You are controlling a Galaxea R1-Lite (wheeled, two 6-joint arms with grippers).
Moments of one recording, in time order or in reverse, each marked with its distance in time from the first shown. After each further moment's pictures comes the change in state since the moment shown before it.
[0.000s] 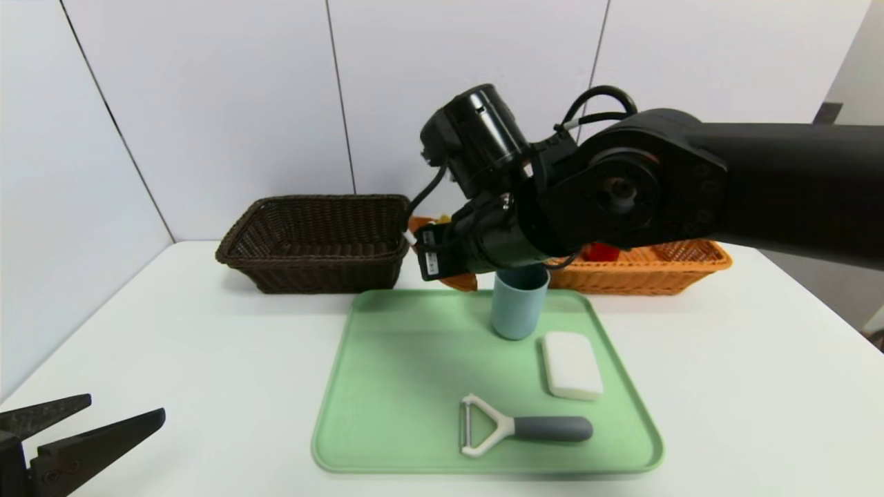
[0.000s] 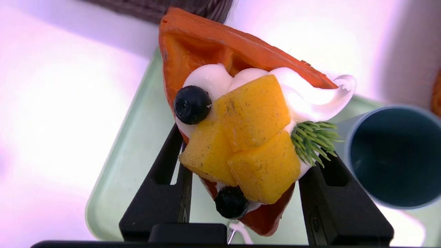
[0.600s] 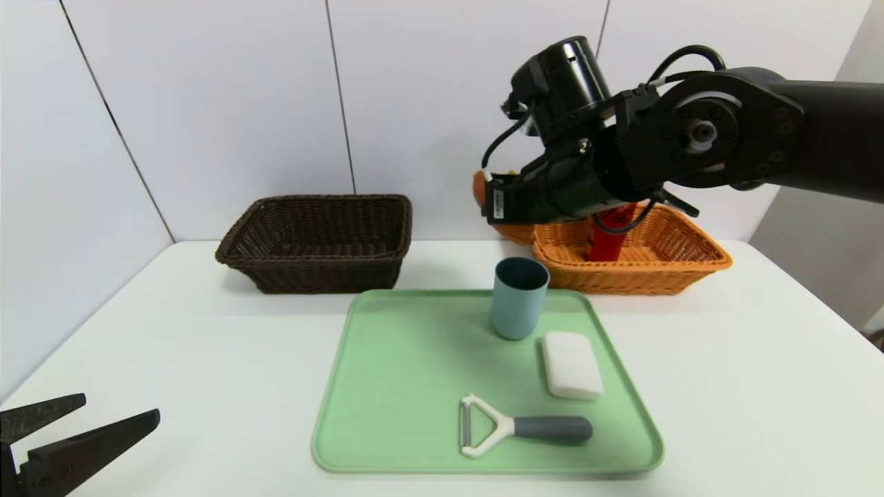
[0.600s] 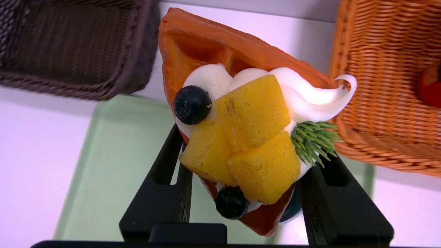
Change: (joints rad) left arm 0.000 -0.020 -0.001 0.001 0.000 0.000; right arm -0.179 -0.051 0.000 -0.011 -0.008 -0.004
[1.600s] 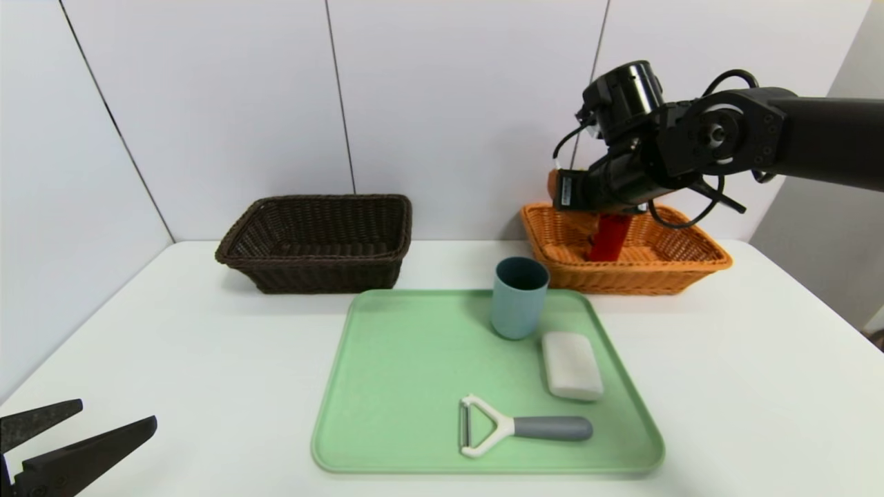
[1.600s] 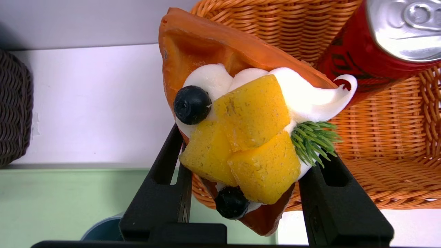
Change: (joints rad) left arm 0.000 -0.022 0.012 0.004 0.000 -0.002; right arm -0.257 0.049 0.001 -0.022 0.009 -0.030
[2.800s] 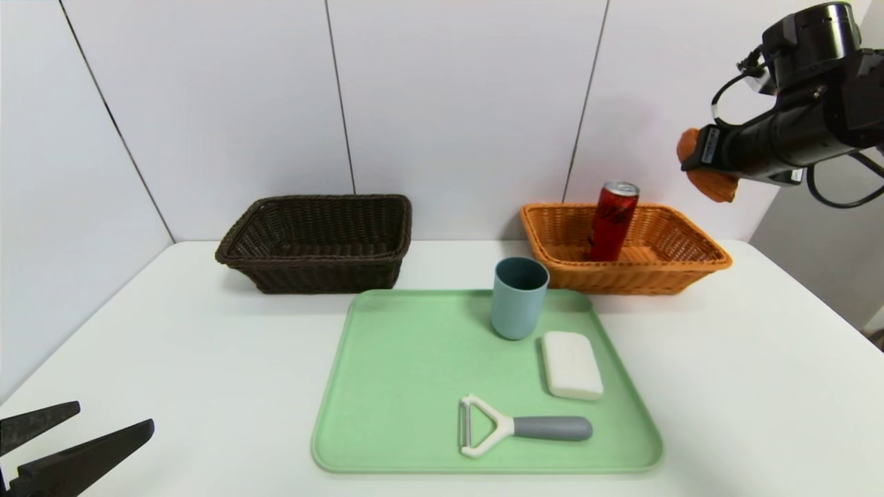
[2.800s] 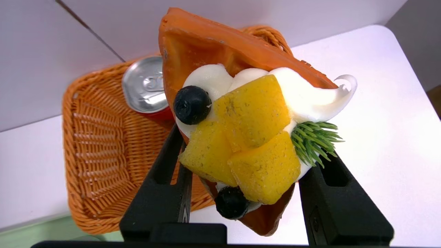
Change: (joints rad) left arm 0.000 -0.014 0.005 0.000 0.000 0.001; right arm -0.333 -0.177 0.101 -0.003 0.091 -0.034
